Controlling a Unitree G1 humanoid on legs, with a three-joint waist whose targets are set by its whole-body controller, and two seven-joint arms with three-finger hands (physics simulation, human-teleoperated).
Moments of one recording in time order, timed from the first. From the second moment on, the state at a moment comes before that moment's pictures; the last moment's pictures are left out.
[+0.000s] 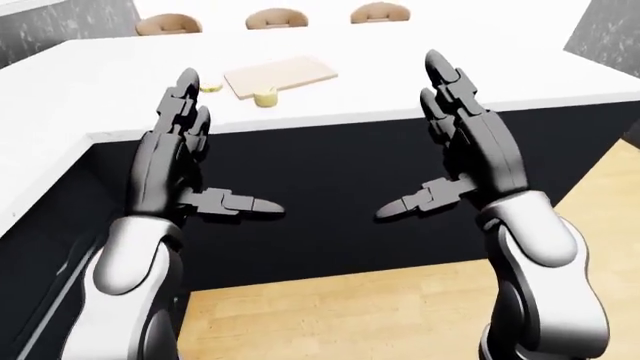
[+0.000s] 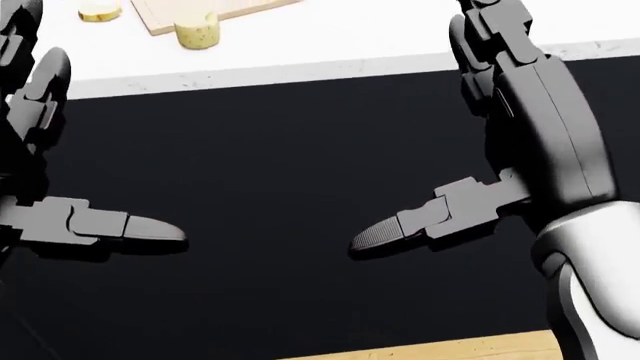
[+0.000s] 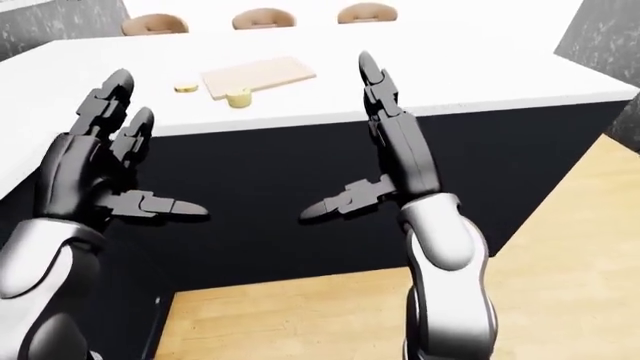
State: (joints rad) left arm -0.41 0.21 0.18 -0.84 -0.03 1.01 -0.12; right arm -0.49 -0.13 -0.02 -0.80 -0.25 0.96 0.33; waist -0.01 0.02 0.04
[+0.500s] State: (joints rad) left arm -0.39 0.19 0.17 -0.83 -0.02 0.99 -0.13; right arm -0.49 -0.13 -0.03 -0.81 -0.25 0.96 0.33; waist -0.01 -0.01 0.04
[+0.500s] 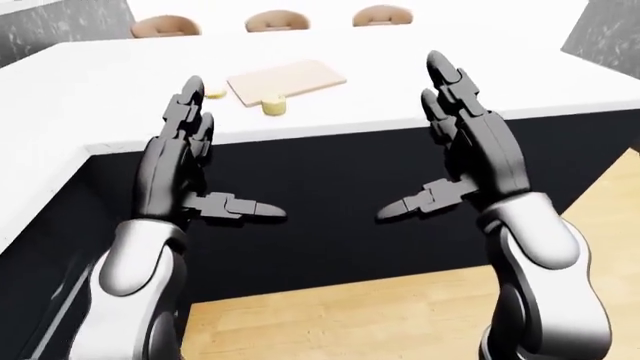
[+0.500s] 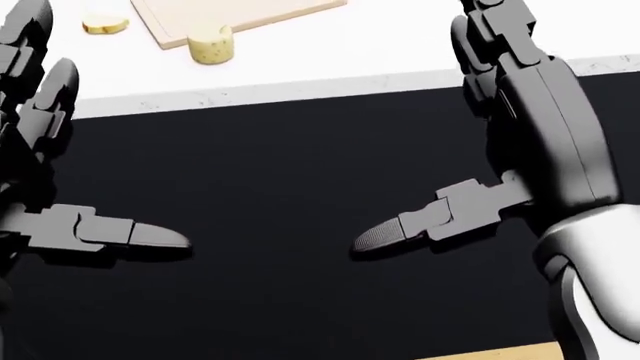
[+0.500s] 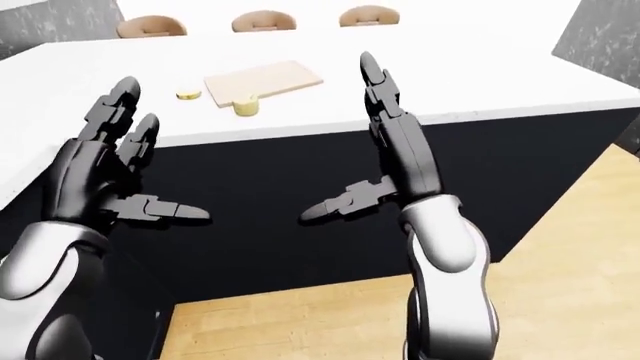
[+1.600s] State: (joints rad) left arm -0.38 0.18 0.15 -0.84 0.00 0.97 -0.13; right arm -0.47 -0.12 -0.01 -0.83 -0.25 0.92 0.36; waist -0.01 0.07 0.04
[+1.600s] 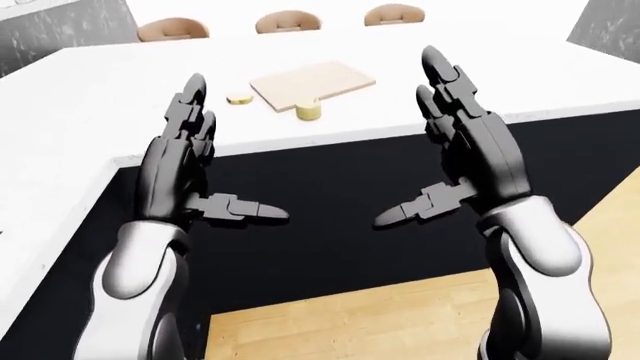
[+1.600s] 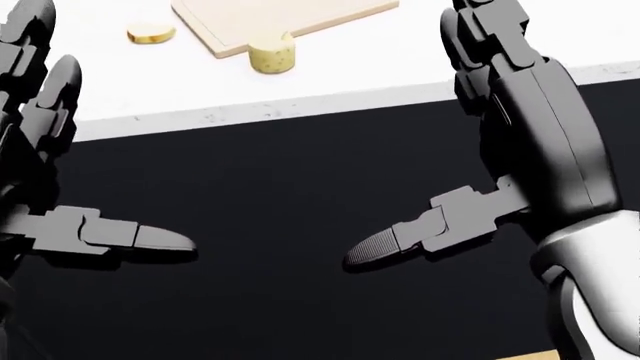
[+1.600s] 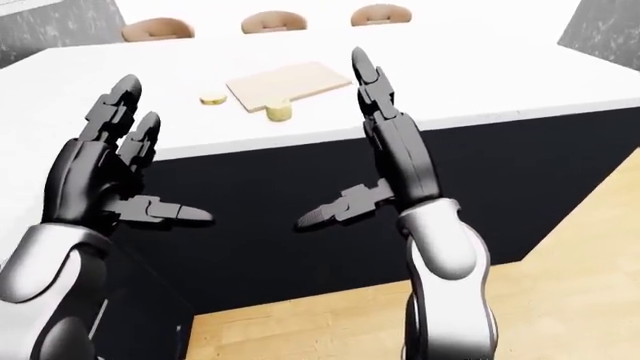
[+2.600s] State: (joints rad) left arm -0.37 0.17 0.14 -0.84 0.02 0.95 -0.15; right arm -0.46 -0.12 -0.01 -0.84 -0.26 0.91 0.37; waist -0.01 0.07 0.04
